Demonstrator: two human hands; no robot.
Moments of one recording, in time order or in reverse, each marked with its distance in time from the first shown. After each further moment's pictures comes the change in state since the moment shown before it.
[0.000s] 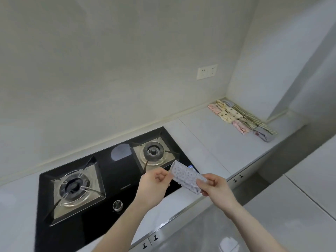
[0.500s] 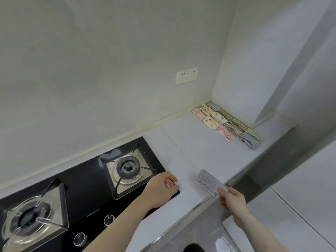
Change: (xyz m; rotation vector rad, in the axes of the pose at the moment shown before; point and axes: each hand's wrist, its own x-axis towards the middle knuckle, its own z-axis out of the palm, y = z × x) left_hand 0.120 0.050 0.113 0.256 -0.282 0.024; right_hand 0.118 0.066 -0.158 0.184 0.351 0.265
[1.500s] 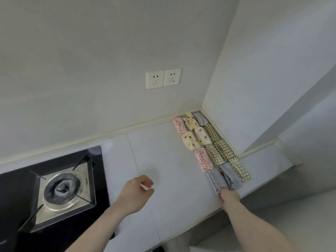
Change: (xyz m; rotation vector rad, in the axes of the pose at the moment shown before) left_hand 0.238 0.091 0.104 -0.032 0.174 -0.218; right_hand 0.400 -0.087 -0.122 -0.196 0.310 0.332
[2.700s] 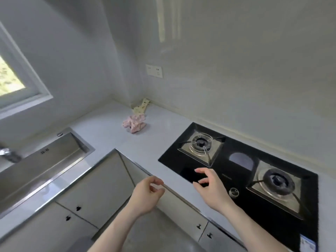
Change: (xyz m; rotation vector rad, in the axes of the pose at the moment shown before) left_hand -0.536 -0.361 -0.190 -0.342 0.929 -0.524; right_hand -0.681 0.294 0.225 -0.785 -1.502 -1.346
